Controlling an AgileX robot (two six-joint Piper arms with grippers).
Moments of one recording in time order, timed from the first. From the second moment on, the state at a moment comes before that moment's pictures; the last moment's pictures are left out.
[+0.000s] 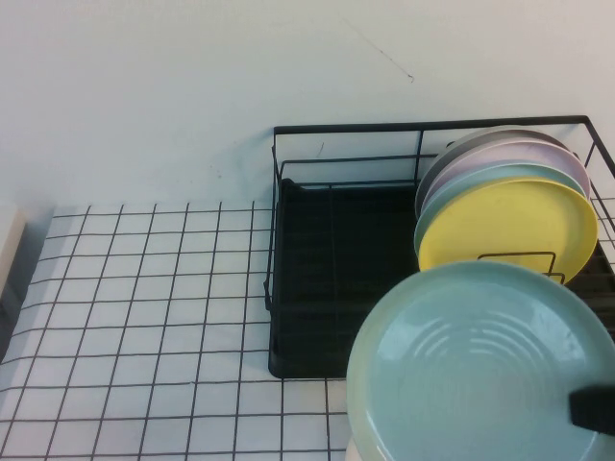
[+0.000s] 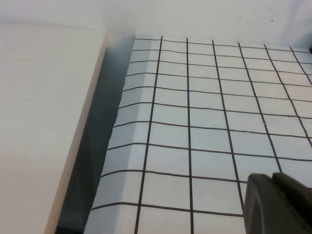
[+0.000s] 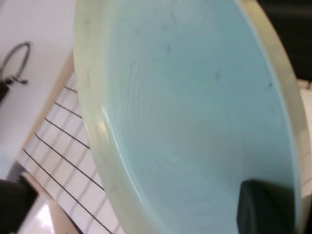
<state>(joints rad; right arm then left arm) -0.08 1.01 -0.58 1.09 1.08 -0.91 0.10 -0.01 0.02 -0.16 0.37 0.01</state>
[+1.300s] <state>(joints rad) -0.08 1.48 -0.54 1.13 0.95 -1.45 0.10 -0.01 0.02 -0.16 0.37 0.01</state>
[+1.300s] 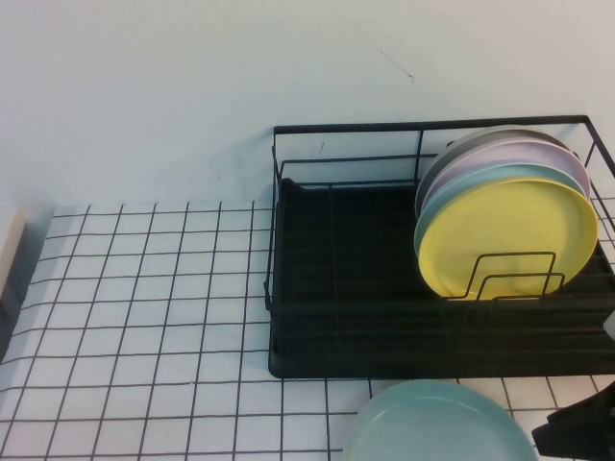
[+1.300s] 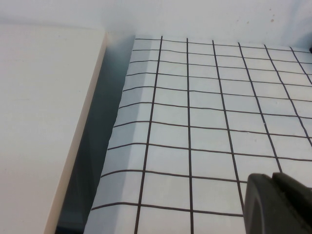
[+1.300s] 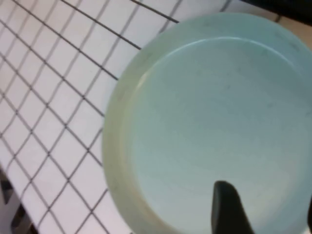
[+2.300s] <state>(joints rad) -0.08 0.62 -0.71 1.05 0.90 -1.29 0.10 -0.01 0.02 -0.16 0.37 0.01</state>
